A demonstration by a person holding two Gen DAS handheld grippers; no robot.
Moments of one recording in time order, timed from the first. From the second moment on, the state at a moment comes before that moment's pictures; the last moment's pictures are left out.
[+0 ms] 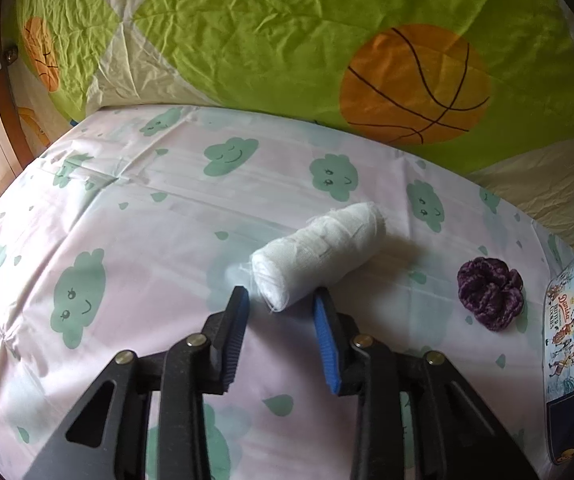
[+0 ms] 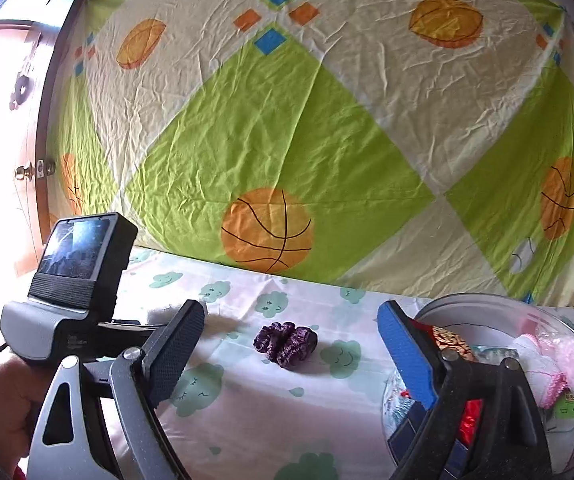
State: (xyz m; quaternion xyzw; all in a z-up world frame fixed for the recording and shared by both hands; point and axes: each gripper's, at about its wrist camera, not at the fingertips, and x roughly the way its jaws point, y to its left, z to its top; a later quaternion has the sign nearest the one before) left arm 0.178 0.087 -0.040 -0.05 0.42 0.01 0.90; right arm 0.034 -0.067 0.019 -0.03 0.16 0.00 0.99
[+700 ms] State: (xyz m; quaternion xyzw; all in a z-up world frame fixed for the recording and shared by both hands) left arm 0.182 0.091 -0.021 0.07 0.37 -0.05 0.92; right arm 0.179 -0.070 -0.046 0.05 0.43 0.00 0.90
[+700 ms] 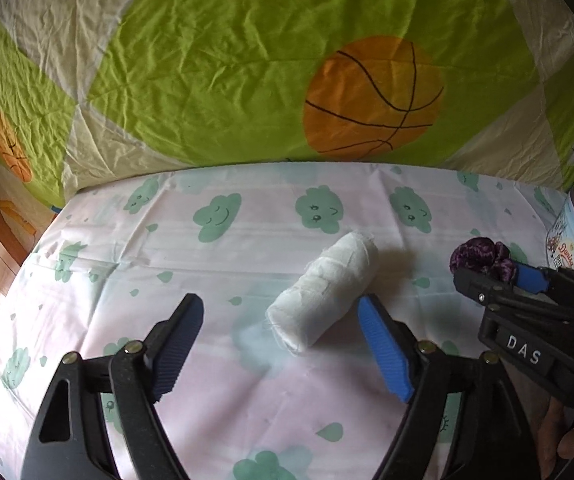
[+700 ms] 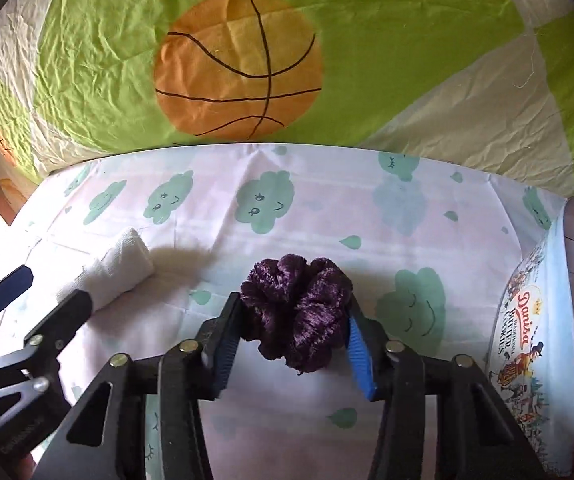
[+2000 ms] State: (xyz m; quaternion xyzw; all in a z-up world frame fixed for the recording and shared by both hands) left arm 0.141 0.092 0.013 -0.05 0.27 -0.11 0.96; right arm -0.007 -0.082 0.024 0.04 0.15 0.00 0.99
